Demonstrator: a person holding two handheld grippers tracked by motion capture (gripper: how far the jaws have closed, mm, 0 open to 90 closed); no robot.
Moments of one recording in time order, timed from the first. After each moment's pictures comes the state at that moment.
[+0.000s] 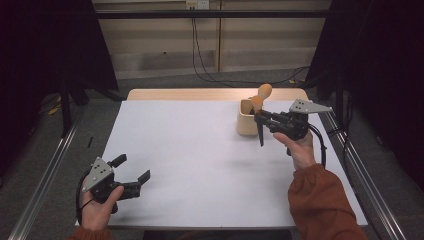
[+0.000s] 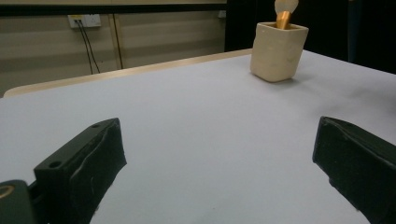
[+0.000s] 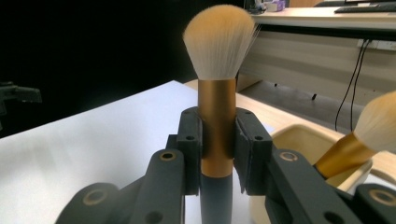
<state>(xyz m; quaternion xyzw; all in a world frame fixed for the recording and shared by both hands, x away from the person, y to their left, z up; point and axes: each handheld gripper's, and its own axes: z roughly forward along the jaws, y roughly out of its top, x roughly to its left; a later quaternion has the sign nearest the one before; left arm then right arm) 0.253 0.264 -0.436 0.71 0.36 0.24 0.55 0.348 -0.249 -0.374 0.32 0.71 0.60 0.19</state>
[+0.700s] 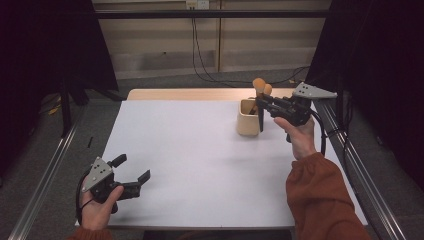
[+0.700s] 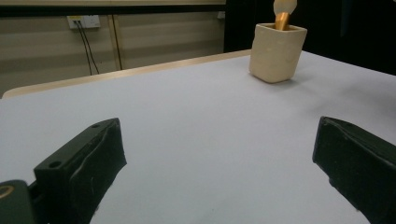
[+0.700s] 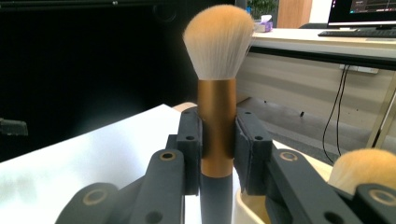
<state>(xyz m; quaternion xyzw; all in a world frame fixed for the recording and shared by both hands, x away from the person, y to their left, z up) 0.253 0.264 -0.435 0.71 0.35 0.24 0.55 0.365 -0.247 -0.340 0.32 0.69 0.61 0.22</state>
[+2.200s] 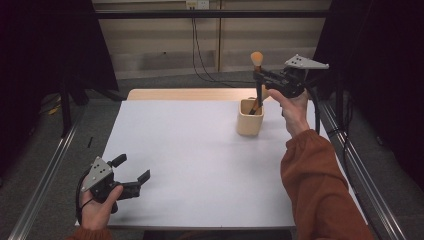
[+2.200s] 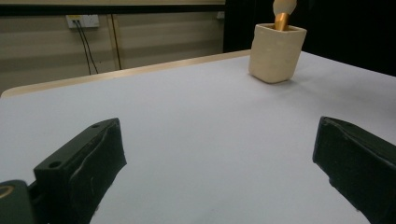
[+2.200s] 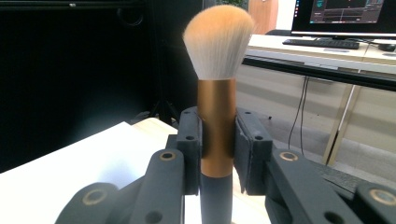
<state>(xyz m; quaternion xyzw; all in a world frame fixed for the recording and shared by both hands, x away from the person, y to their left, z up) 0.253 0.265 -0.435 0.71 0.36 0.24 0.55 0.424 -0.240 -0.308 0.35 0.68 0.59 0.27</state>
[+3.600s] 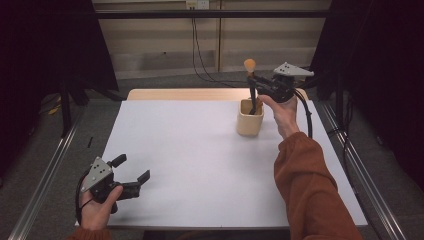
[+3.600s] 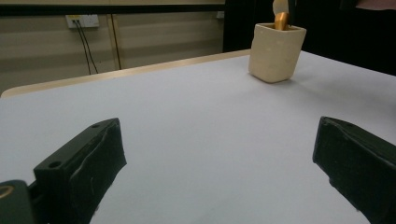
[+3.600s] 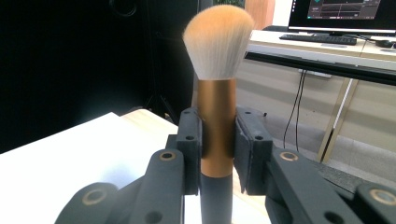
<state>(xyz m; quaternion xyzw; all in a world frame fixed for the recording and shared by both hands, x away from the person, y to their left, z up) 0.253 0.266 -0.435 0.71 0.35 0.24 0.55 0.443 -0.229 -0.345 0.35 0.68 0.58 0.27</state>
